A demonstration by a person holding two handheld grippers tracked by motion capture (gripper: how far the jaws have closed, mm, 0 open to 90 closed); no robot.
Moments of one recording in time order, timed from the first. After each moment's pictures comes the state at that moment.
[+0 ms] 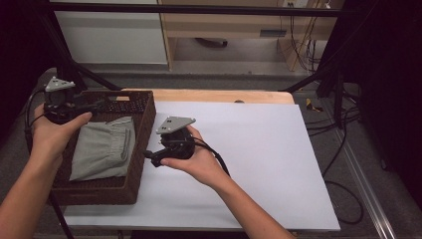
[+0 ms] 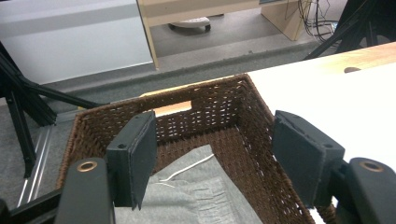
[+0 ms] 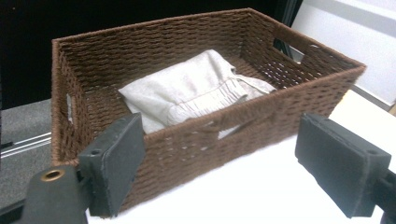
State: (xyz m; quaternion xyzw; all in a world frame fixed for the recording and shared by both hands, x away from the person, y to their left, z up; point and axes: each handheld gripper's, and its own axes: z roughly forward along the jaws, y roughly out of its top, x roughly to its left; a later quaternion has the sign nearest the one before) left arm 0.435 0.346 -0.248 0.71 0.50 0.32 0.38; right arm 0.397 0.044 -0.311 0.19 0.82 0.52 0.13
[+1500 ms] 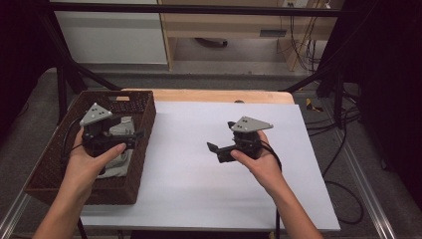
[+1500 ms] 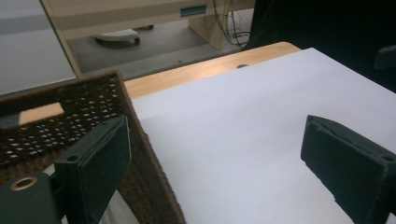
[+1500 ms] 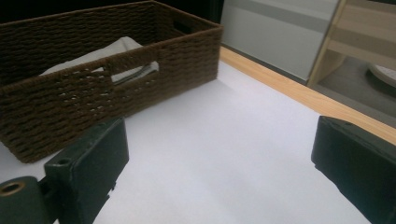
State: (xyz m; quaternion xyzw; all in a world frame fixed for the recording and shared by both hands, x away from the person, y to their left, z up) left arm 0.373 0.259 -0.278 0.74 0.42 0.24 0.46; right arm 0.400 -0.118 -0.328 0.30 0.77 0.52 0.20
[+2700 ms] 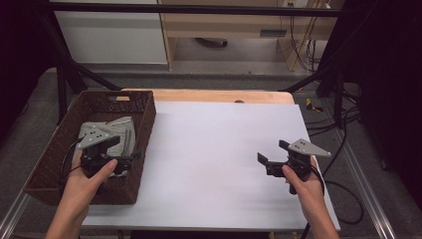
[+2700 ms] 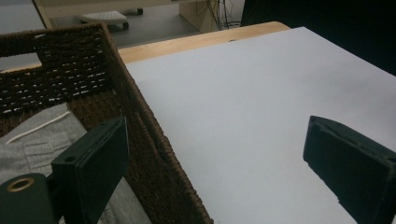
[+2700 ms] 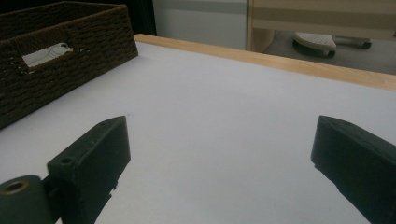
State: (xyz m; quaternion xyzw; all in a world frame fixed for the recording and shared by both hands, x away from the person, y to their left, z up) left arm 0.350 0.277 -0.322 0.74 0.43 0.22 0.46; right arm 0.363 -0.242 -0.380 0.42 0.71 0.52 0.24
